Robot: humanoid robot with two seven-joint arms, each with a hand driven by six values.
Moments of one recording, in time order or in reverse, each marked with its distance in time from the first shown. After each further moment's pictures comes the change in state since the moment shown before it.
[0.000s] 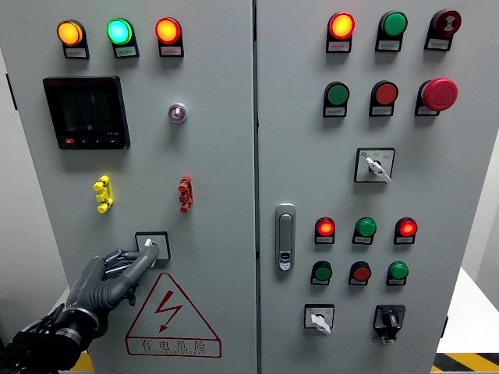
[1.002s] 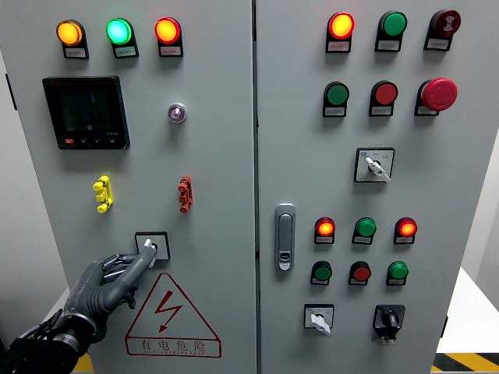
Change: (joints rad) left arm 0.023 0.000 -0.009 0.000 -0.029 -0.002 -0.028; right arm 0.000 0.001 0.000 0.000 0.000 -0.001 0.000
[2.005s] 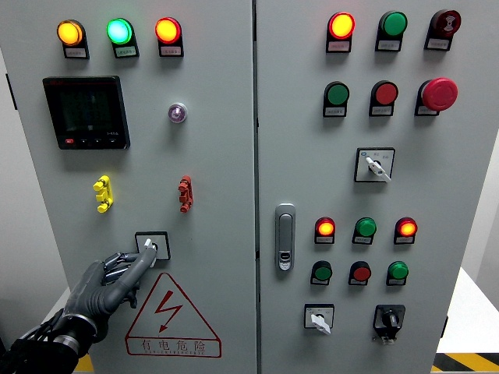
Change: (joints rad) left arm 0.010 0.004 0.002 0.009 -0.012 -0.027 -0.049; right arm 0.000 0.000 -0.001 0.000 0.000 0.000 0.000
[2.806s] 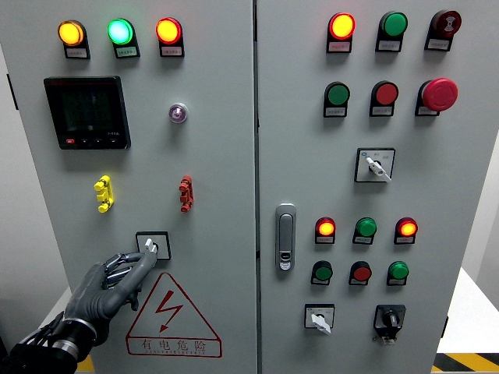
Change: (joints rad) left arm 0.021 -0.005 -0.007 0.001 -0.018 -0.041 -0.046; right arm 0.000 0.000 0.000 0.000 0.000 0.001 0.000
